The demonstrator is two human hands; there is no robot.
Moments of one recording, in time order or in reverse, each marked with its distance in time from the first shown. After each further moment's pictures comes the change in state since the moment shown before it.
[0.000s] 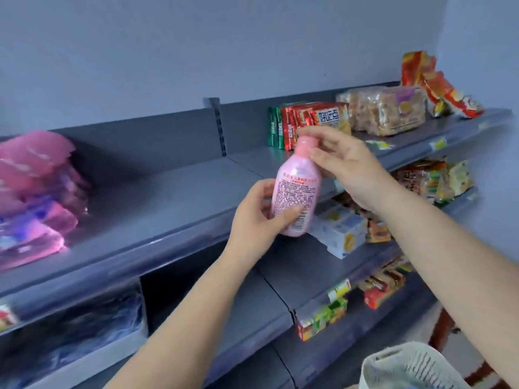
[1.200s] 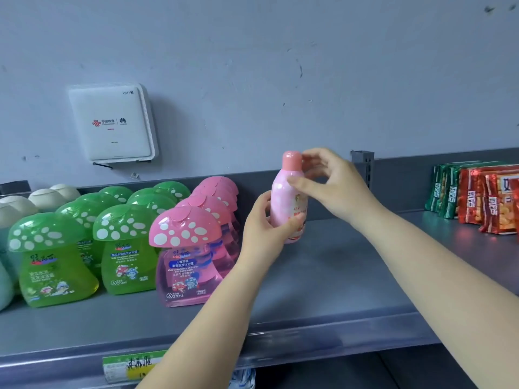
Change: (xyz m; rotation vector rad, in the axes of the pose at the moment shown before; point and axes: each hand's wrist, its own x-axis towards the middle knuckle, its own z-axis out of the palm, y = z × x) left_hand 0.040 0.000 -0.219 0.136 0.512 -0.028; right_hand 0.172 -0.014 0.219 -0.080 -0.108 -0.148
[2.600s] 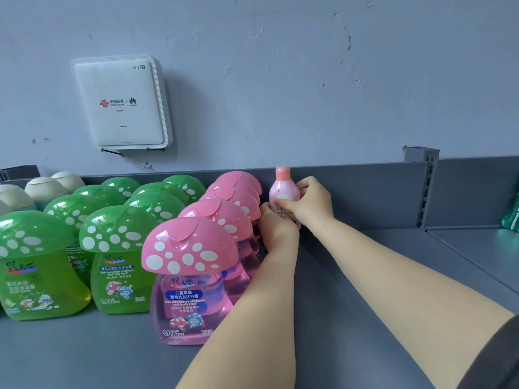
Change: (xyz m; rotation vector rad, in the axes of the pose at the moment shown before) left_hand 0.112 -0.101 0.004 0.066 0.503 -0.488; right_hand 0.090 0.105 0.124 -0.043 0.019 0.316
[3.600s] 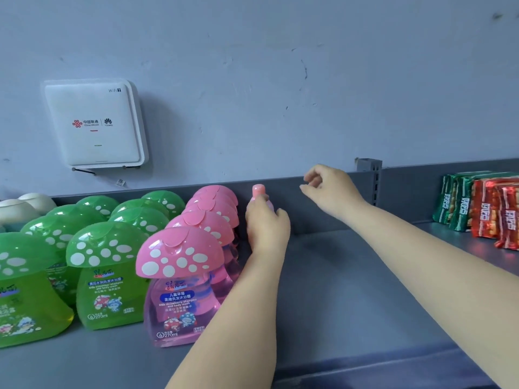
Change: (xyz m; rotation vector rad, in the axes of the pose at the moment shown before) left_hand -0.051 0.041 -0.017 0.424 -0.077 0.453; right_hand -0.032 -0.036 -0.104 -0.366 0.041 -0.209
